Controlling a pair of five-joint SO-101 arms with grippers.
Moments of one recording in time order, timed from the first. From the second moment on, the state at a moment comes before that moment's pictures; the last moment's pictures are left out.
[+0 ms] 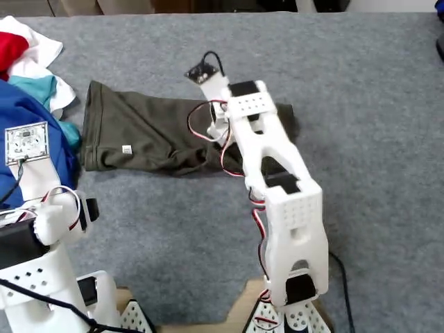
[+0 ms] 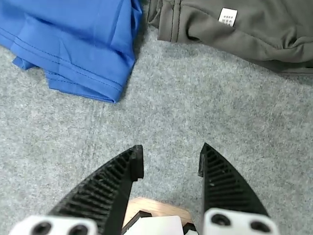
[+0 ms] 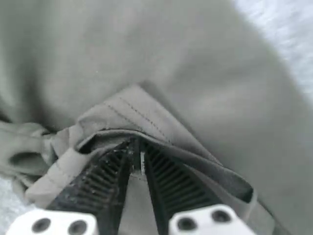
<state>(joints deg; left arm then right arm) -22.8 -61.6 37.0 96.0 -15.0 -18.5 42.6 -23.2 71.1 17.5</state>
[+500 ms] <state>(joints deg) -22.8 -56.4 36.7 96.0 -11.5 -15.9 44.9 -54.6 96.1 17.5</state>
